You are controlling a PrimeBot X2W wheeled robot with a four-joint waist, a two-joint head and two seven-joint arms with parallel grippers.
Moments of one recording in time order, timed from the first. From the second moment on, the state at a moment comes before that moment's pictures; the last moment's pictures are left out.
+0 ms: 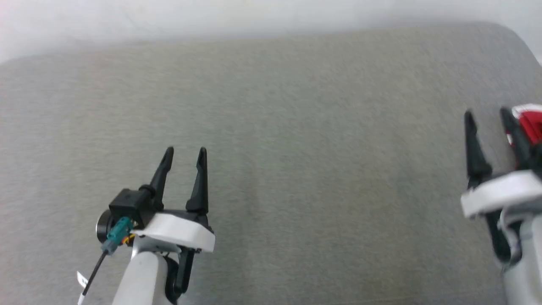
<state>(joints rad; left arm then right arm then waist) -0.22 0.05 -0.09 0.21 -0.23 -0.08 -0.26 -0.35 -0.22 -0.08 0.31 0.18 0.13 -0.21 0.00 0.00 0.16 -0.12</state>
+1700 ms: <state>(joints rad) 0.01 0.05 -0.07 0.19 -0.19 -0.04 -0.25 0.10 -0.05 -0.10 0.05 0.12 0.13 -0.22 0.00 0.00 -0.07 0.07</state>
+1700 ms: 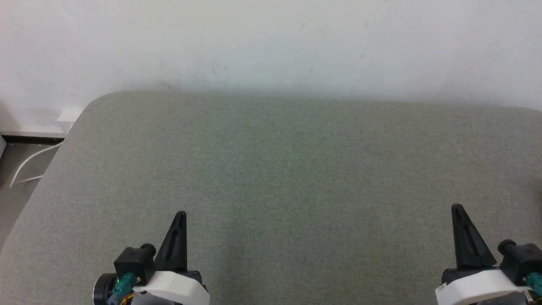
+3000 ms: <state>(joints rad) 0.01 0.05 -0.05 0.13 -0.14 -0.03 -0.17 0.08 -0.05 -0.07 0.04 0.09 0.13 -0.15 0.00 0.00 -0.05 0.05</state>
